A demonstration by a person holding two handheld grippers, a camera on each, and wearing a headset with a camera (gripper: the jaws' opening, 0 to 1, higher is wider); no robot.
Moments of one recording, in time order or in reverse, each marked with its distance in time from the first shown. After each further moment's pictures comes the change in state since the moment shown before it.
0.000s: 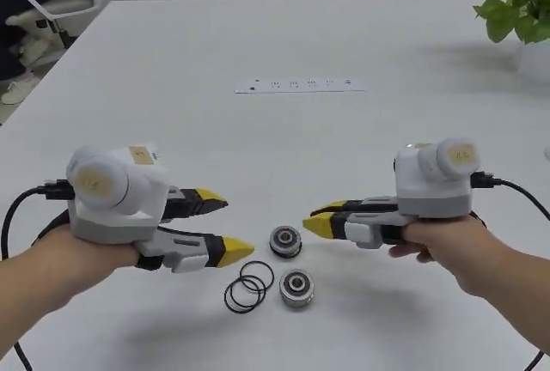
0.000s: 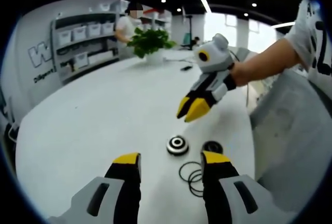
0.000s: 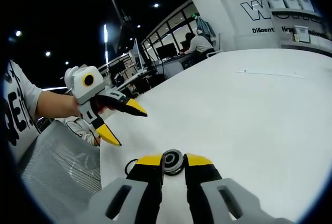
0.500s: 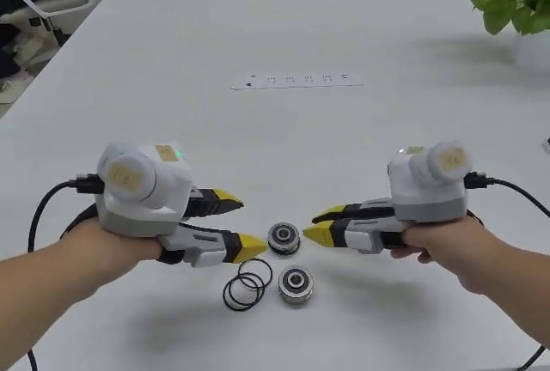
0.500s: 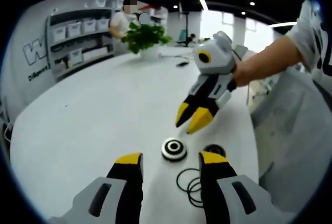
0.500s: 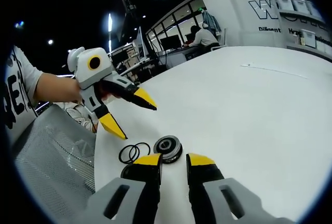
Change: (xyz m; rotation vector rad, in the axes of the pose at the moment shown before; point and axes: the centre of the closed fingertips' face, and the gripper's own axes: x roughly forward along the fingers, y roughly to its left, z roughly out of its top) left arm 0.027 -0.003 -0.004 -0.006 0.027 -0.045; right arm 0.007 -0.004 -0.024 -0.059 0.073 0.016
